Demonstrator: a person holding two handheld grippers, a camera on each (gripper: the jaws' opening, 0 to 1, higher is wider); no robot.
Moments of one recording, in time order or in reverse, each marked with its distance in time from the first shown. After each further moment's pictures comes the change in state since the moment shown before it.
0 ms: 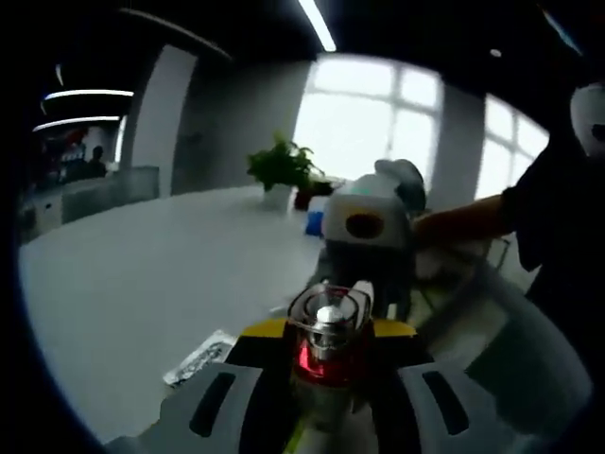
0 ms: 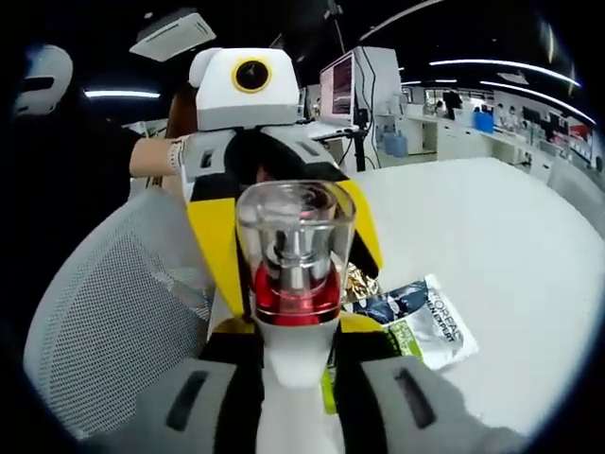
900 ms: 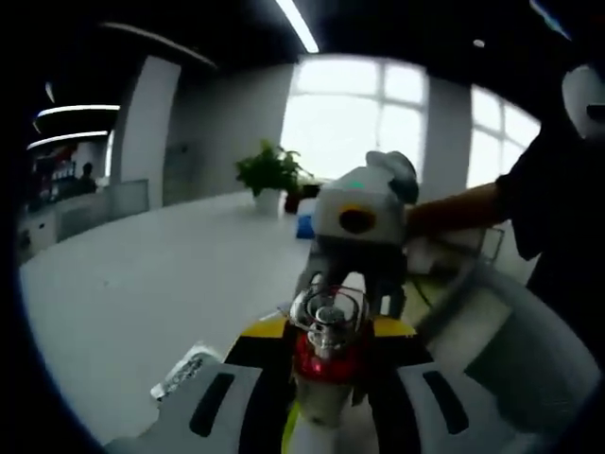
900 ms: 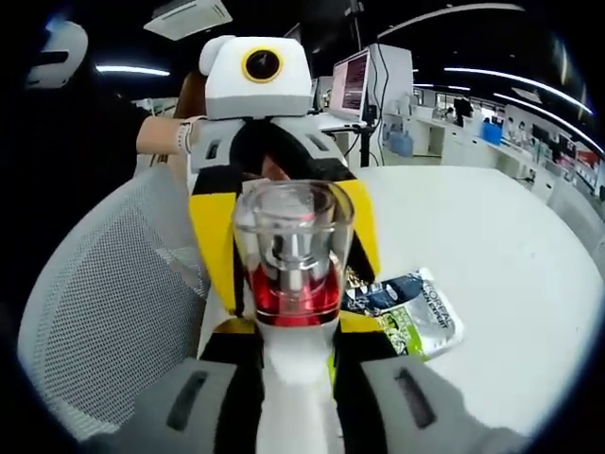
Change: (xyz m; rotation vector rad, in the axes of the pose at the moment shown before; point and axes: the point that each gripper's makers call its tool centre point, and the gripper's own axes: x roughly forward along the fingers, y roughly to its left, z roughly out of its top) left arm 0.011 -0.011 0.001 0.053 -0.012 -0.050; right arm -0.015 0.002 -0.011 -0.077 0.051 -0.002
